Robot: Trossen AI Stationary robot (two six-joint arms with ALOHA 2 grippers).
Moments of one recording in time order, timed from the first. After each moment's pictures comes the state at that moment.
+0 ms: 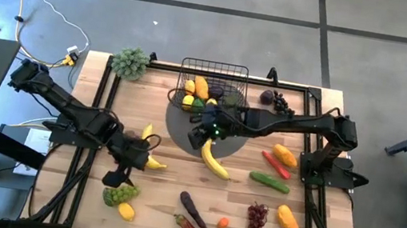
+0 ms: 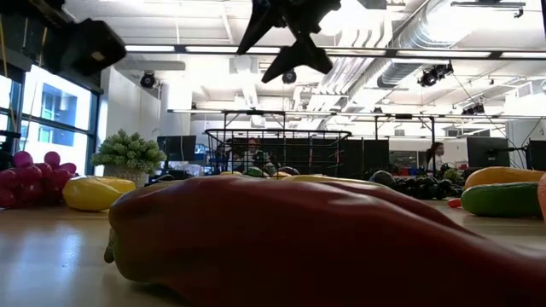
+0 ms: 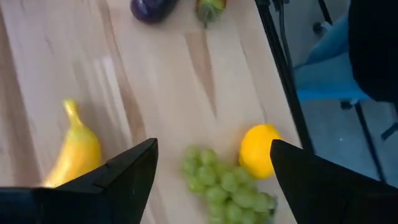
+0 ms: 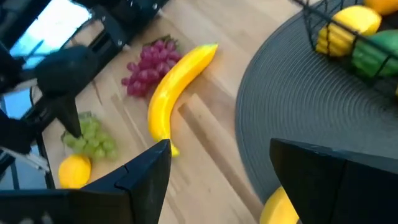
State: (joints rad) left arm -0.31 1.15 0.81 -0.64 0.23 -0.30; right arm 0.03 1.78 1.54 -0.55 0.10 0.74
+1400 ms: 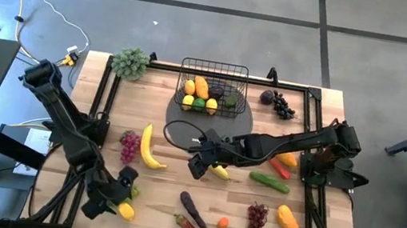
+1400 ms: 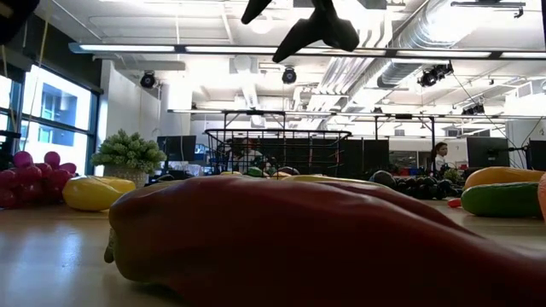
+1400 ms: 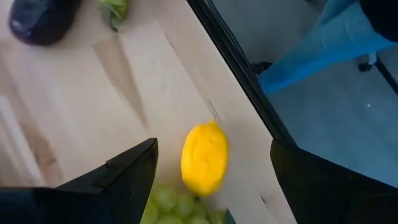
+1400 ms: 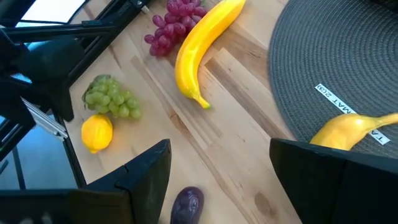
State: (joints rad) left arm -0.75 1.30 0.81 -0.43 -0.04 -0.36; right arm 0.24 1.78 1.54 -0.61 0.23 0.92
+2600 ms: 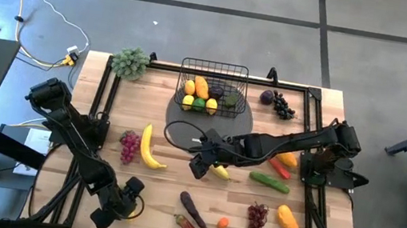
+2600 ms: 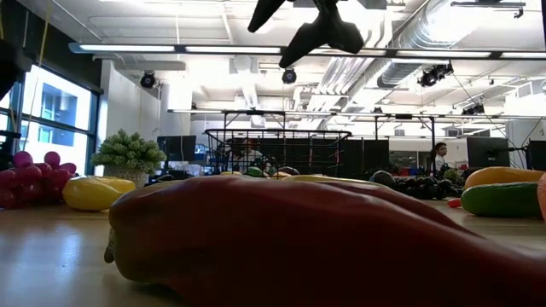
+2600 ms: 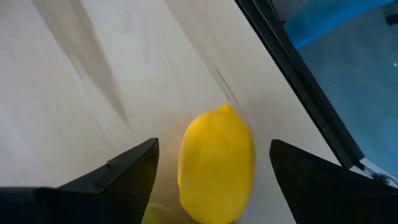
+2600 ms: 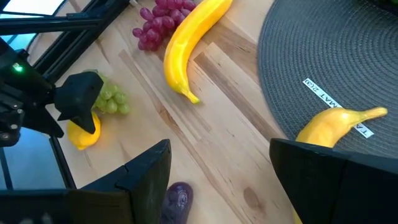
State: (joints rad) left arm -0.75 1.56 0.81 -0.32 -0.01 -0.31; right arm 0.24 1.78 1.54 -0.65 0.23 0.92
